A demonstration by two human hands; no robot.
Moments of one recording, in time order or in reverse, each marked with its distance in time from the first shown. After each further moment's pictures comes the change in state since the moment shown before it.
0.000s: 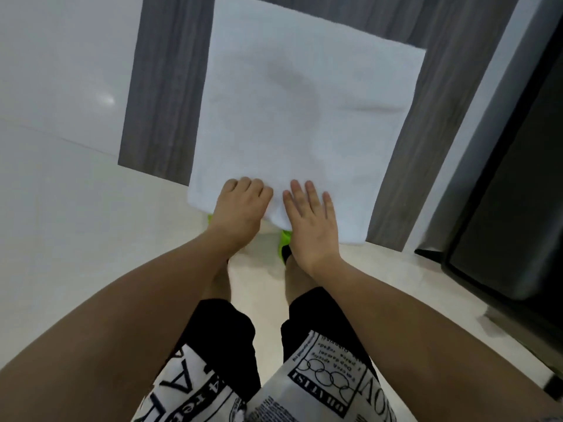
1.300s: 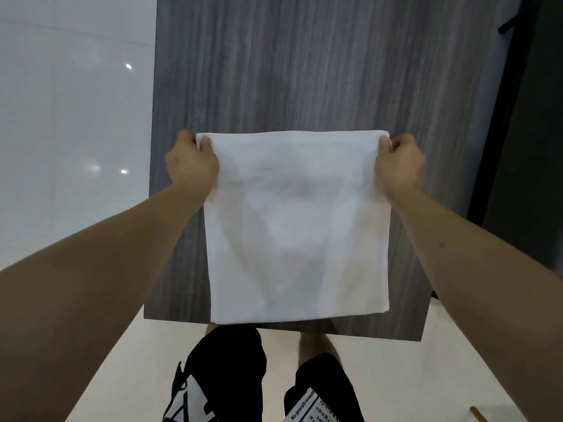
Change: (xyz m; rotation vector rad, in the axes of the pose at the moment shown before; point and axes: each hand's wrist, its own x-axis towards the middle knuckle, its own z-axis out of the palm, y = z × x) left_hand 0.261 -0.193 -0.141 -0.756 0.228 -0.935; right_hand 0.241 0.180 -0.198 0.817 0.485 0.964
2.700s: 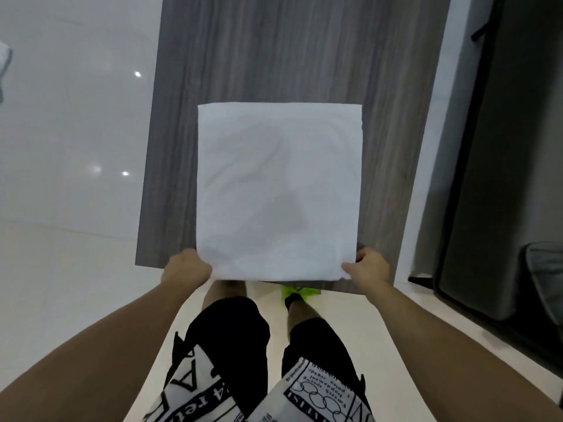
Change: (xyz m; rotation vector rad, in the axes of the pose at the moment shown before) left_hand -0.198 -0.172 -0.020 0.579 -0.514 -0.230; right_hand -0.180 0.199 -0.045 -0.252 -0.453 0.269
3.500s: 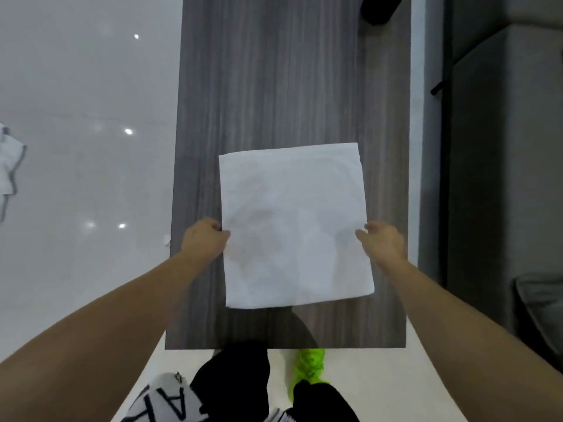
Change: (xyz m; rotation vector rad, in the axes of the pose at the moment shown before) left_hand 0.045 0.126 -0.186 -0.181 0.115 0.327; right_hand 0.011 -0.176 -0.103 0.122 0.190 -0.101
